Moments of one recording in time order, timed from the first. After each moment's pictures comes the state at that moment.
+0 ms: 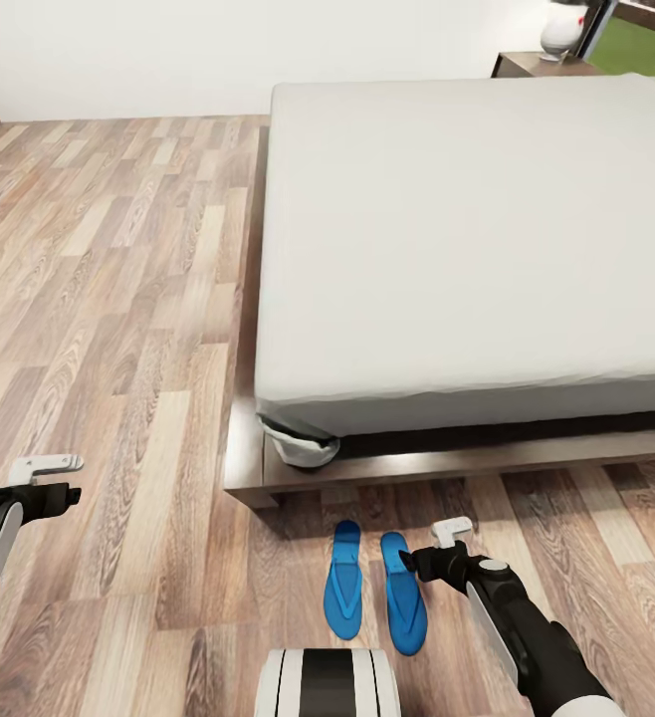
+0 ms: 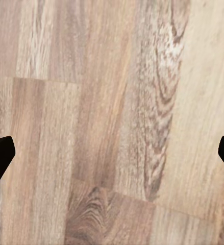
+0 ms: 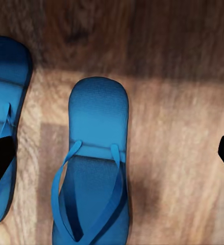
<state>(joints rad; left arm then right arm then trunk) -0.46 0.37 0.25 -1.51 0.06 1.04 0.06 -0.43 -0.07 0.11 -0.99 -0.01 0.46 0.21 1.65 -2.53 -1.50</state>
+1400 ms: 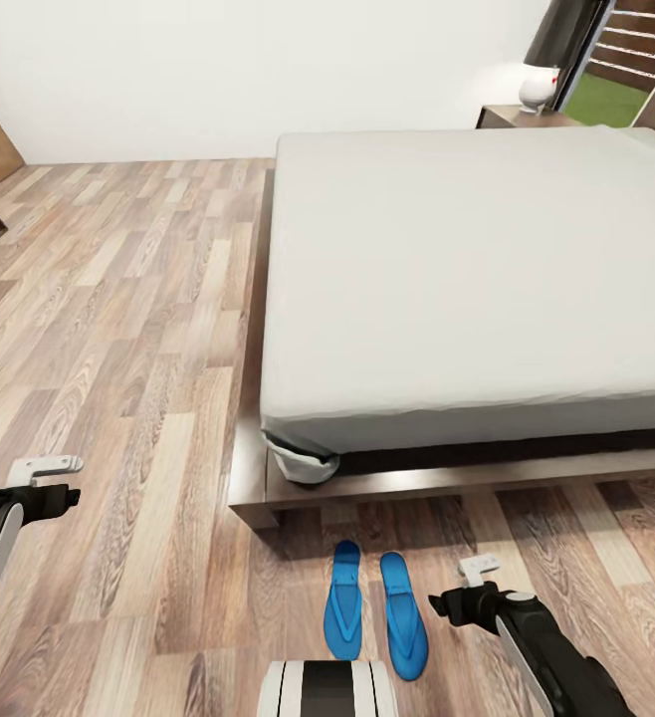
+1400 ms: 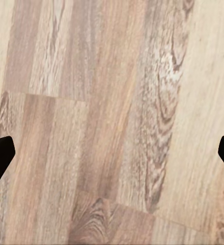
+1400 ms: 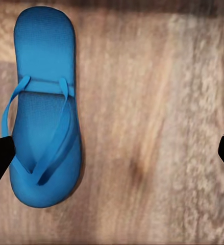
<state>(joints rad) -0.45 0.37 0.25 -1.51 0.05 1.04 0.07 -0.36 -0.15 0.11 -0.96 -0.01 0.54 0.21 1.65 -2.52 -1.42</state>
